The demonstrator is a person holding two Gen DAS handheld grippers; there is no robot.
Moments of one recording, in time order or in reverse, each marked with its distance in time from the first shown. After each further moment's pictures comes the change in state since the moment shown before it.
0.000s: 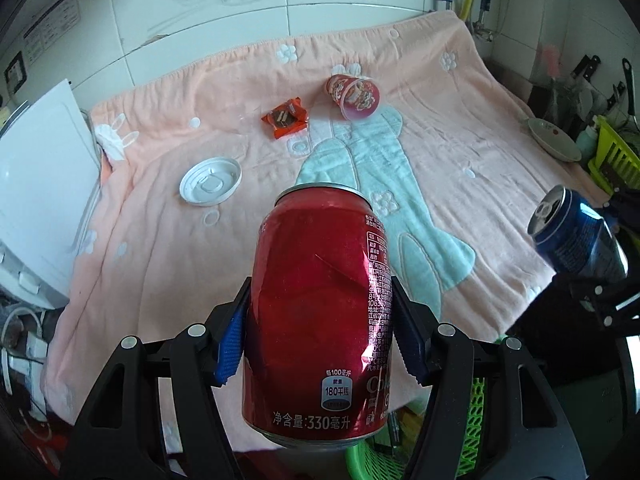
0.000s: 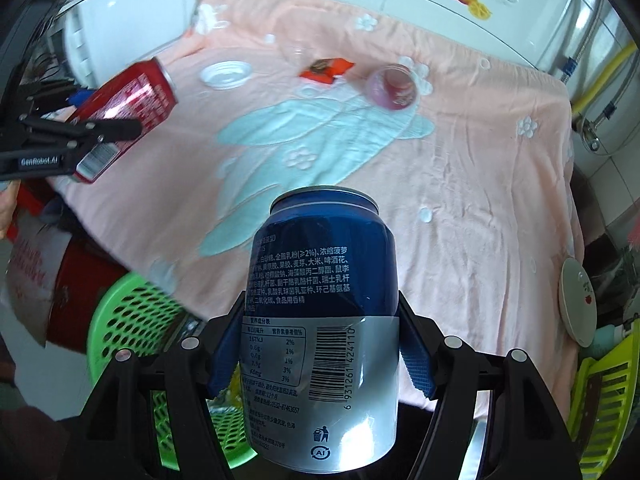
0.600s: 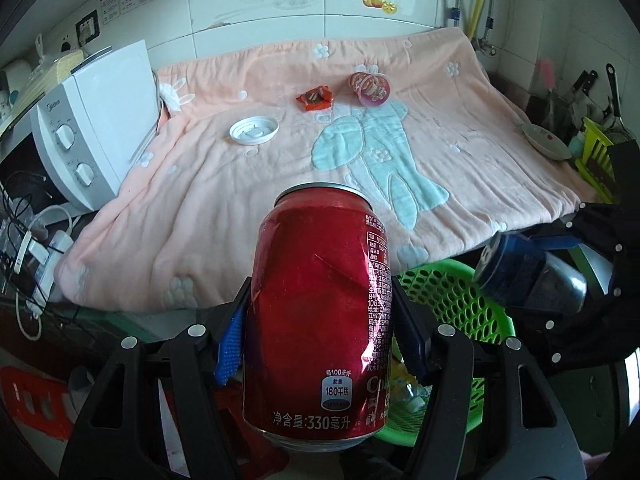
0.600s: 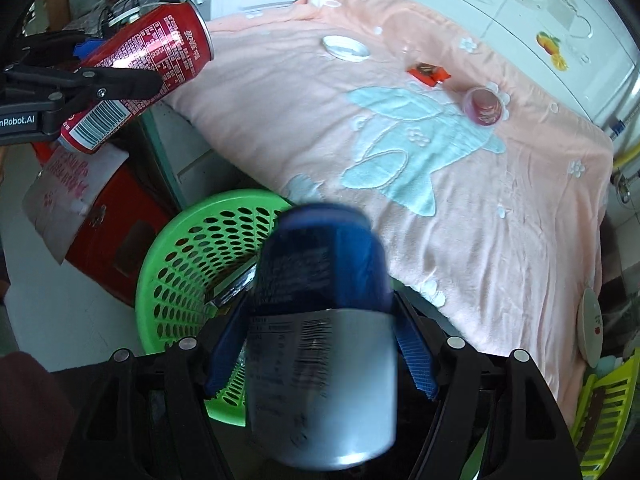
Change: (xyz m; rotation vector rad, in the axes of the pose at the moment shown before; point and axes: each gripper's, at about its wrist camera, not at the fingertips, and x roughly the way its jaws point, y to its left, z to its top) left arm -0.089 -0.015 -0.116 -0.117 -0.036 0.067; right arm -0.017 0.105 -0.059 -0.241 0.009 0.039
